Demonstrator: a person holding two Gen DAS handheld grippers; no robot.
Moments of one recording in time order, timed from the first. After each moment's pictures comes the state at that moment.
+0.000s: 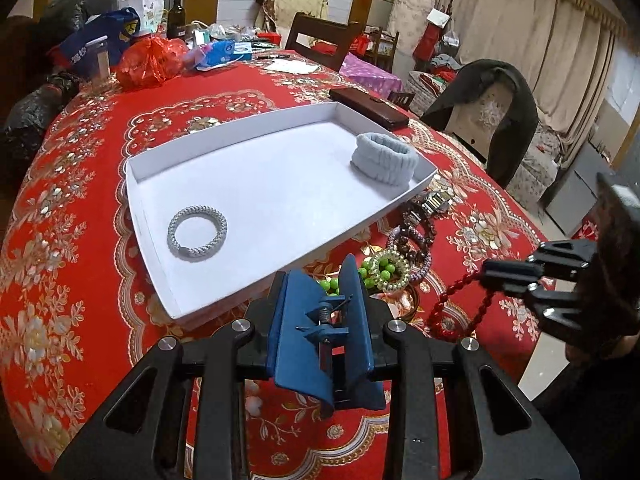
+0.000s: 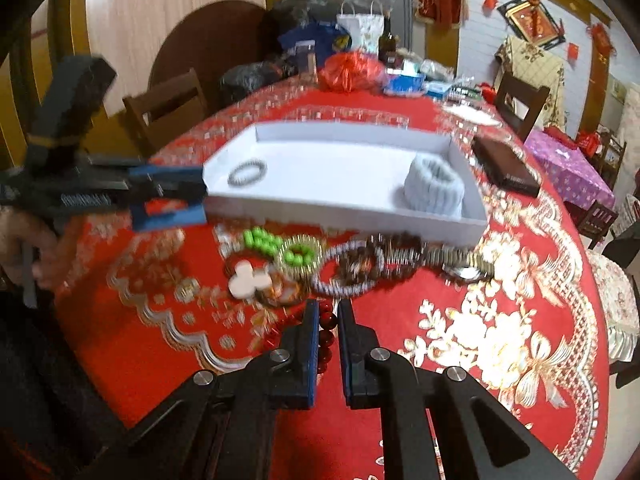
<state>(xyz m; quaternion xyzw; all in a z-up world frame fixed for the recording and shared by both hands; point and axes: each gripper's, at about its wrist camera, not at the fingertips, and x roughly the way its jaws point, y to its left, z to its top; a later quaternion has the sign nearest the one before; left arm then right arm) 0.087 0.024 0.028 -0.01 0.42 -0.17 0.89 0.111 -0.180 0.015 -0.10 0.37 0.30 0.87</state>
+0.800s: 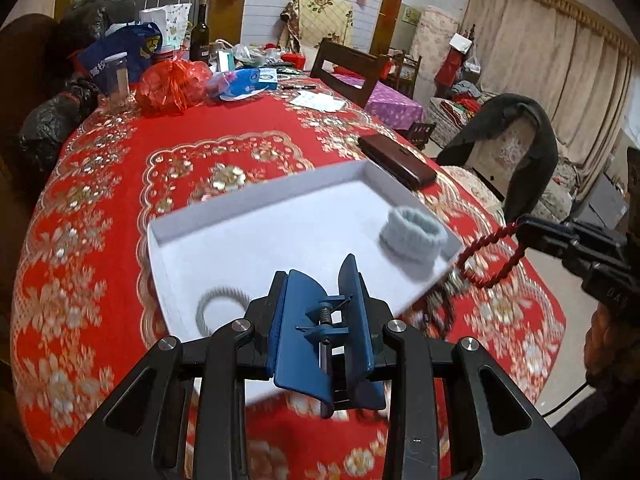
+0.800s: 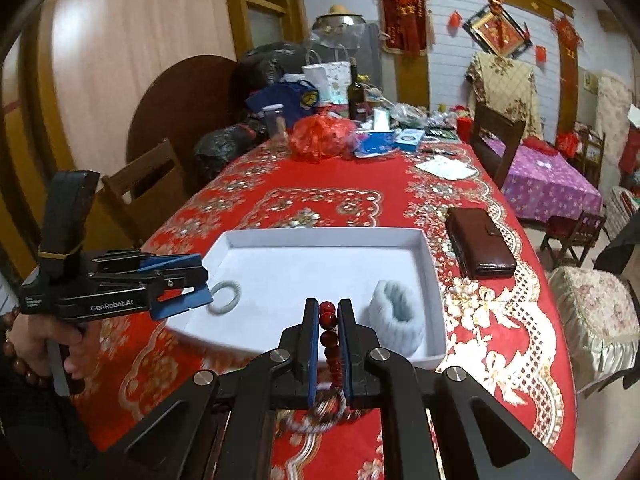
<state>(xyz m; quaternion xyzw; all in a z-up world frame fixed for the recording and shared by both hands) 0.154 0.036 0.069 -0.04 0.40 -0.14 0.91 0.202 -0.168 0.092 -0.04 0.34 0.26 0.90</state>
